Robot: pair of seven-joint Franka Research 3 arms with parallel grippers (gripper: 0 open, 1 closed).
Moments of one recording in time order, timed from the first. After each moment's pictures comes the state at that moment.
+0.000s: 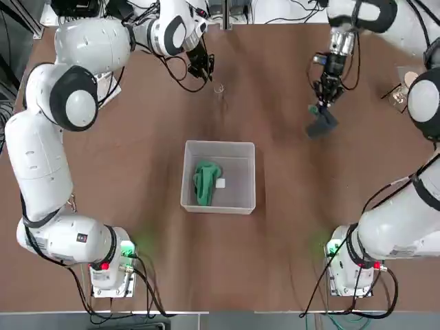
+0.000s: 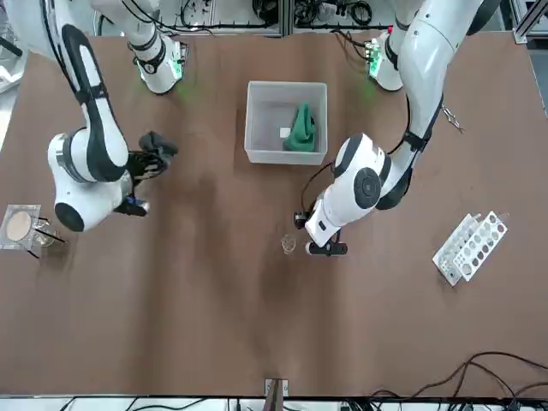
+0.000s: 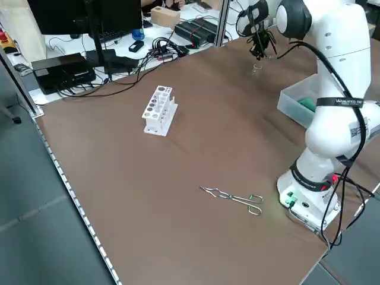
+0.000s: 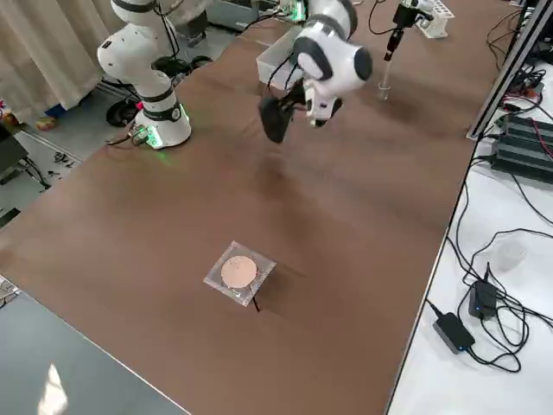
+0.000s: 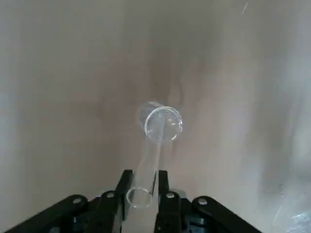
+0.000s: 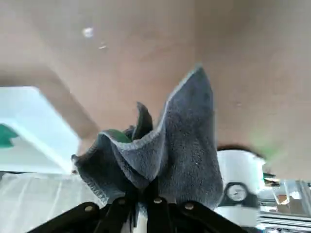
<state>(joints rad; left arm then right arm) -0.17 0.65 -0.47 -1.58 -0.10 2.29 -0.51 0.03 0.34 0.13 -1.81 0.32 1.38 0.25</state>
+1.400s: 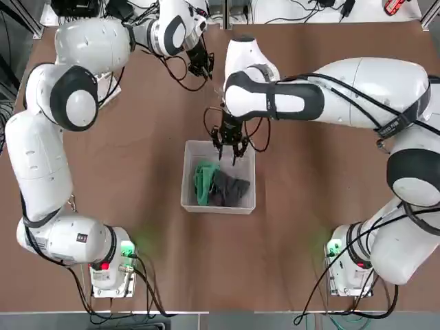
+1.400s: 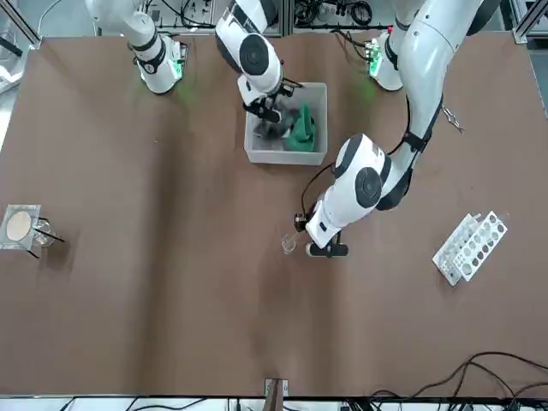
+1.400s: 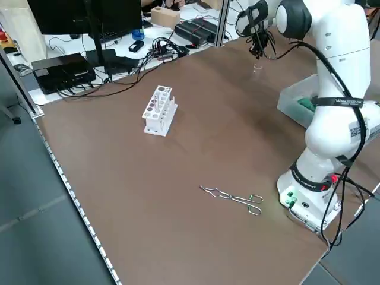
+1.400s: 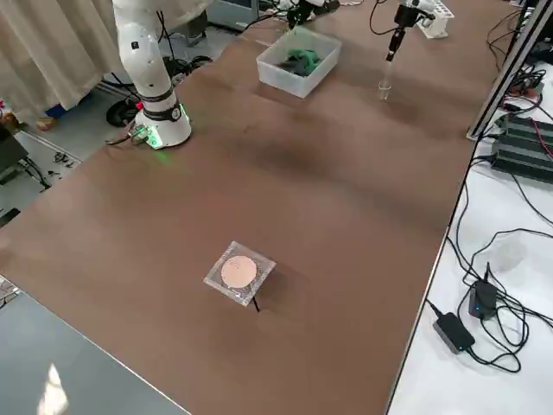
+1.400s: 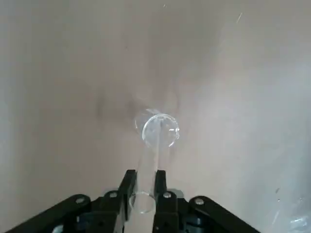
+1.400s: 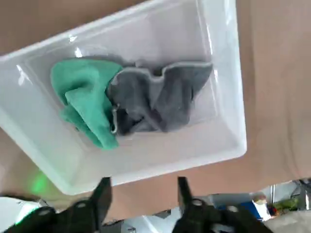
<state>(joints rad) -0.17 0.65 -0.47 -1.57 -0.10 2.31 -0.51 0.84 0.26 0.12 -1.85 0.43 1.94 1.11</state>
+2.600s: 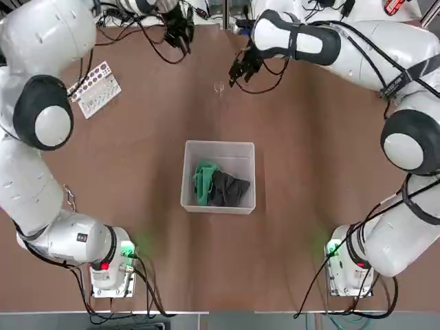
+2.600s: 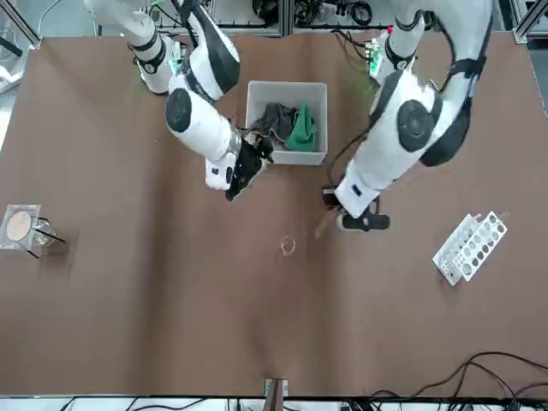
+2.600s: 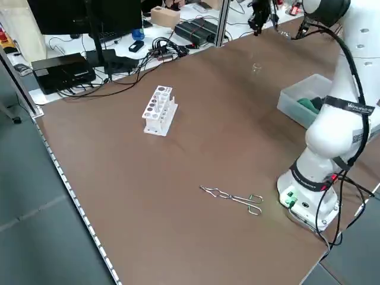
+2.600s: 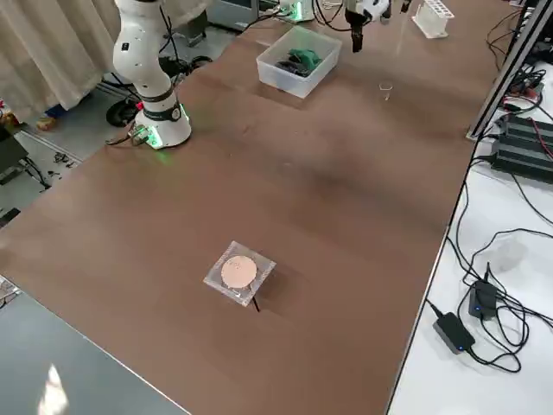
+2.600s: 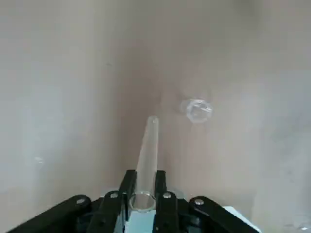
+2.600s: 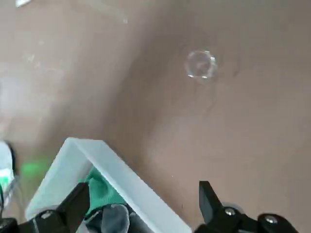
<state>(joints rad) -0.16 0.34 -0.33 -1.57 -0.08 1.94 -0.48 0.55 0.34 0.10 -1.77 0.53 2.23 -0.33</state>
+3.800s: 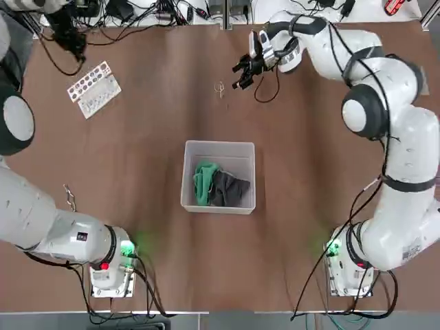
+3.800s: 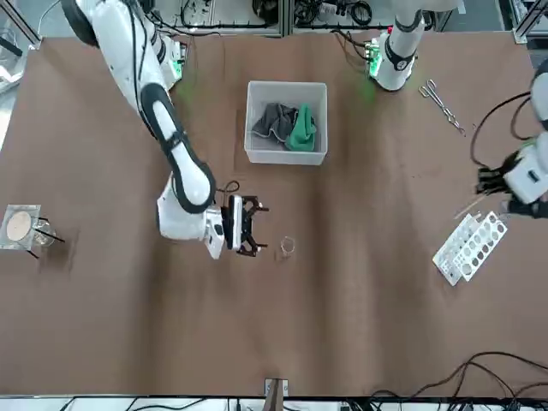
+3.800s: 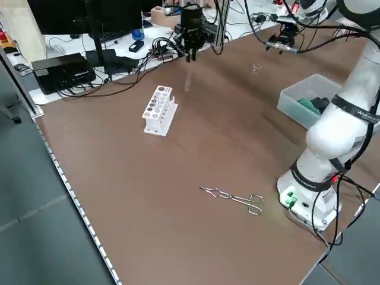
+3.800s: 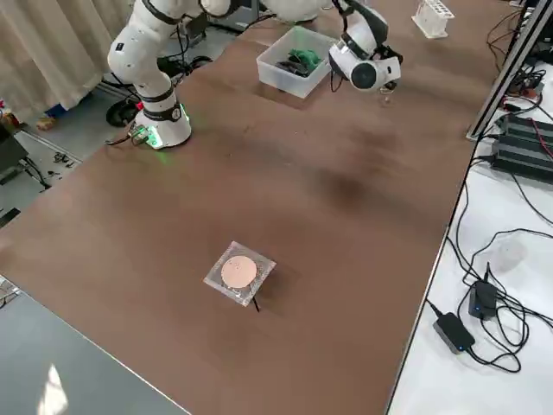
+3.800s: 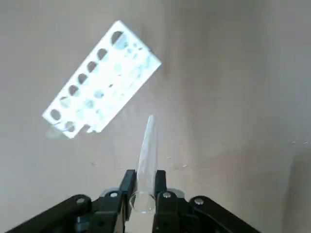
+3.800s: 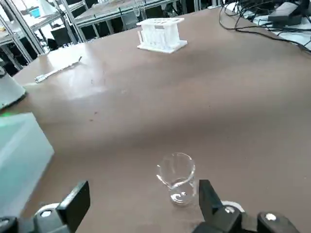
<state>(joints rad) -0.13 0.11 0.32 -1.81 0.03 1.82 0.34 0.40 0.77 0.10 -1.55 1.34 2.24 -1.93</state>
